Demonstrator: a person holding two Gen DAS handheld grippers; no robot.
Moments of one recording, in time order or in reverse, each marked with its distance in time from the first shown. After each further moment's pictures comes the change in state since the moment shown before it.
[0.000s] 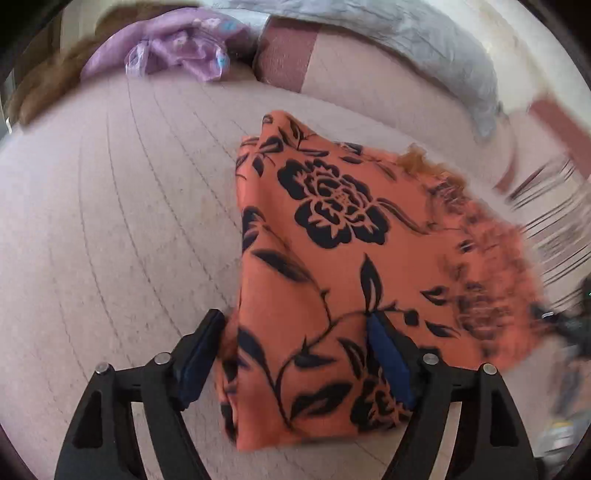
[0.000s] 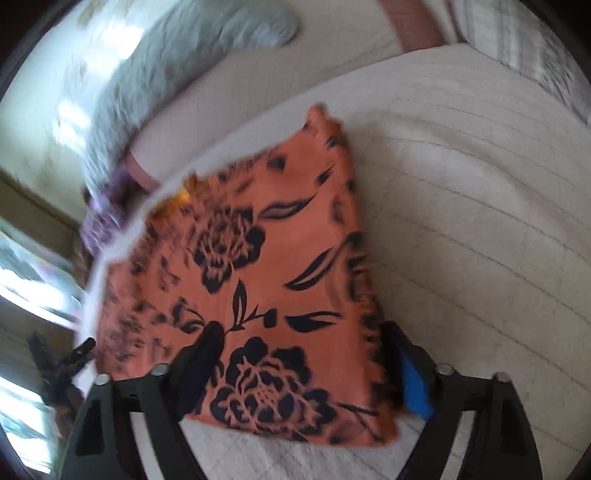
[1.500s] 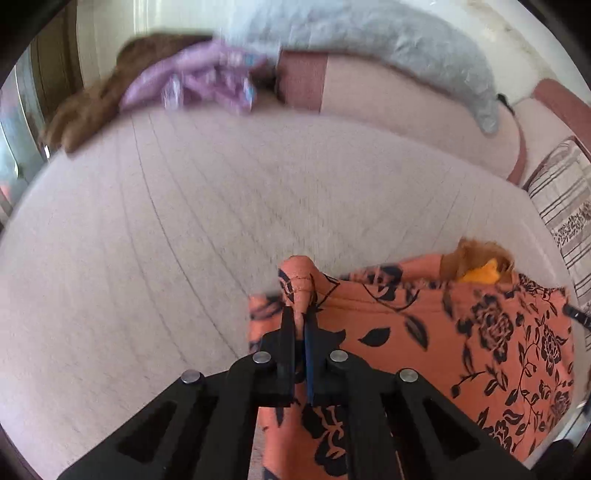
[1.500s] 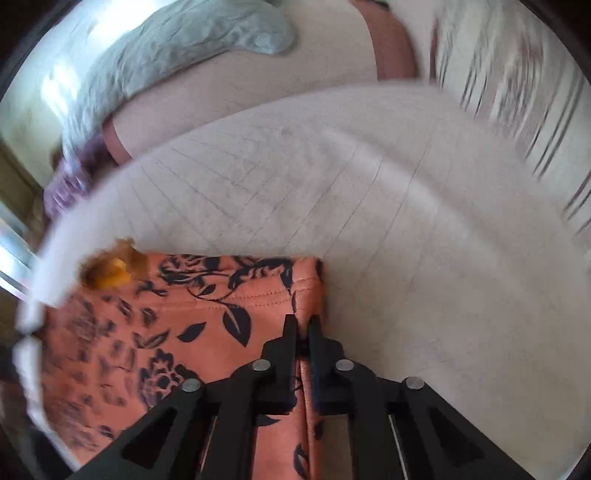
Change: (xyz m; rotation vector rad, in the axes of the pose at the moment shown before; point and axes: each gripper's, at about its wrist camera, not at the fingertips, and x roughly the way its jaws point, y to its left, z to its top) left arm -0.063 0.005 -0.017 0.027 -0.054 0.082; right arm -0.058 0.022 -0.047 -0.137 -0.062 -0.261
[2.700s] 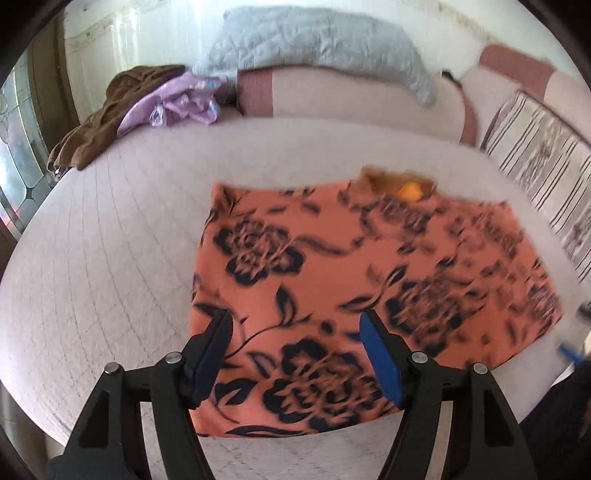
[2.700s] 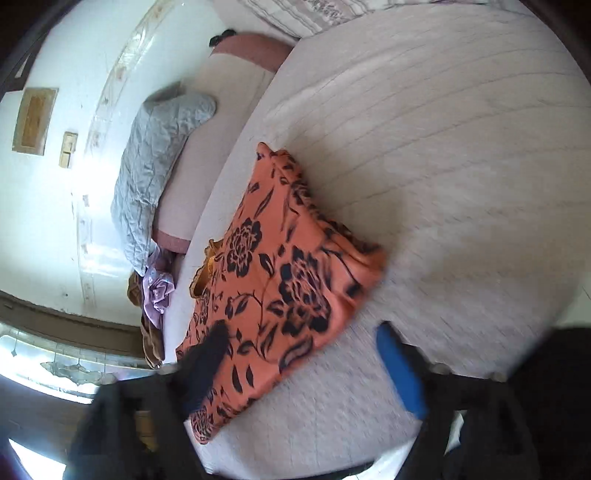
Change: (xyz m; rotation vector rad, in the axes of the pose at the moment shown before) left arm -0.081 -0.067 -0.105 0.109 -0.044 -0.025; right arm -0.102 -0.036 -0.210 0.757 -0.073 0.455
